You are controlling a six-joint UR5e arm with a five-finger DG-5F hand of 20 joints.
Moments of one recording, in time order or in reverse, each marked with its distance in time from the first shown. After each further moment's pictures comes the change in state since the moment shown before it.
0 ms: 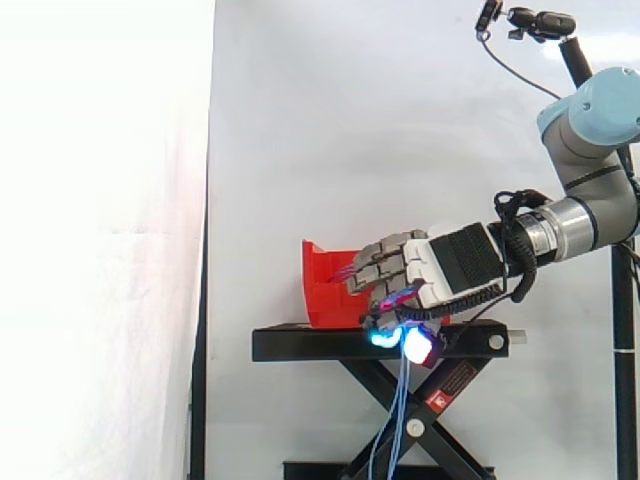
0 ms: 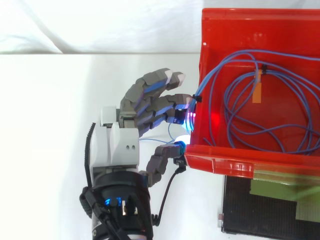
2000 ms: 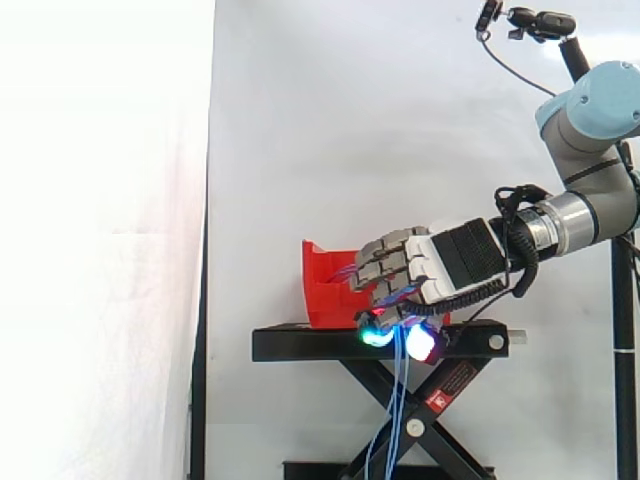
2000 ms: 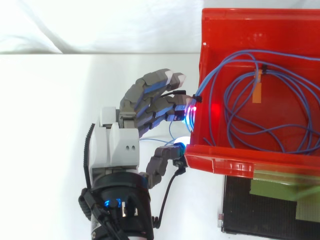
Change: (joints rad) arm -0.004 0.000 0.020 -0.037 -0.009 -0.008
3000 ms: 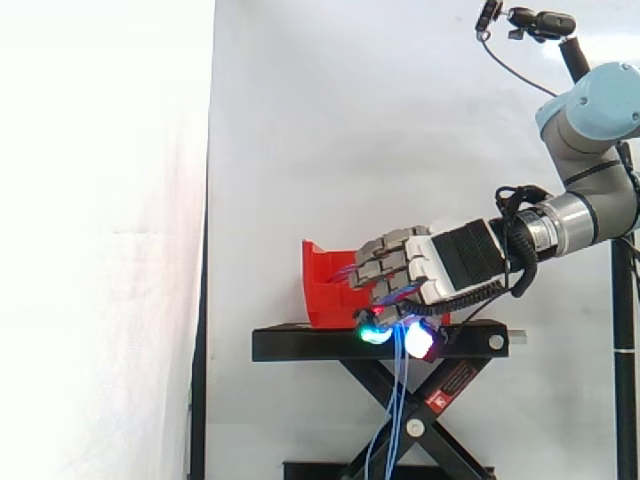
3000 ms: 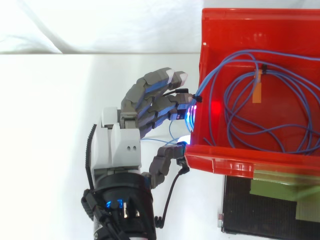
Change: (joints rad) arm -0.004 0.000 -0.001 0.004 0.000 -0.033
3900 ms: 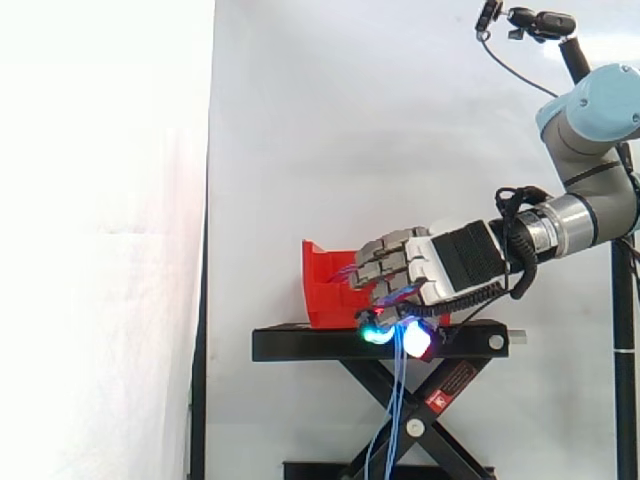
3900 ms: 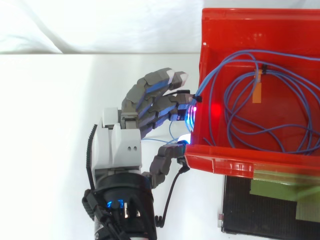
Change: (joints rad) arm -0.001 0.000 -0.004 0.007 0.000 0.000
